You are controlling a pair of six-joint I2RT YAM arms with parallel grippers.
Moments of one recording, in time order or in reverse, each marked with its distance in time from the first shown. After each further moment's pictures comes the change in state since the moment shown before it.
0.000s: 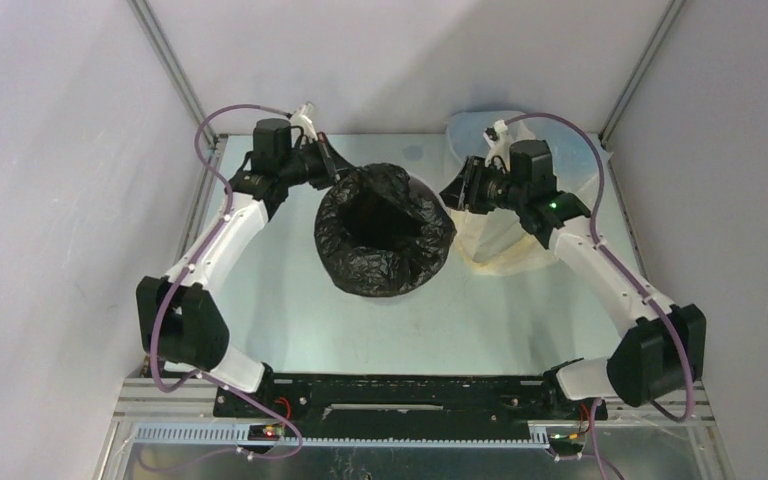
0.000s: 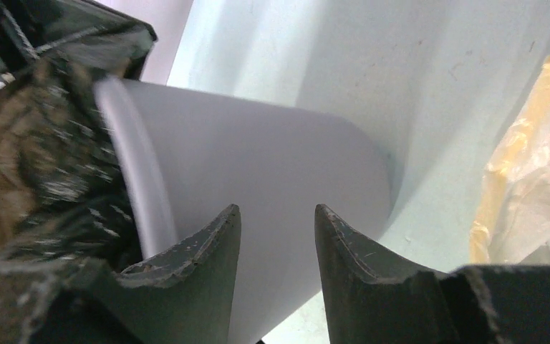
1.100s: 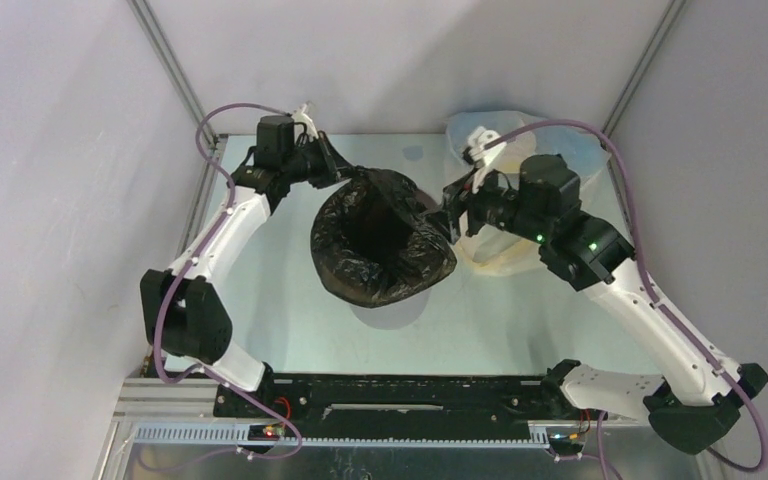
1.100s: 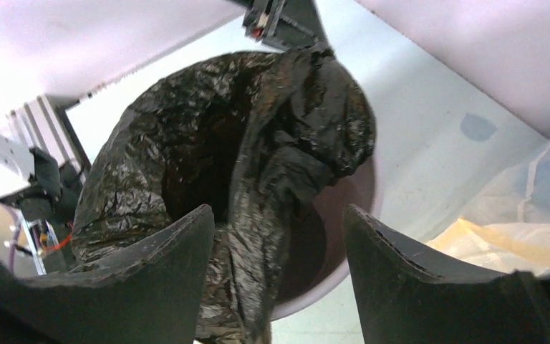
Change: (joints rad) left arm -0.004 0.039 0.044 -0.074 -0.060 -0.003; right arm 0.291 -0.281 0.159 -0.175 0.193 -0.500
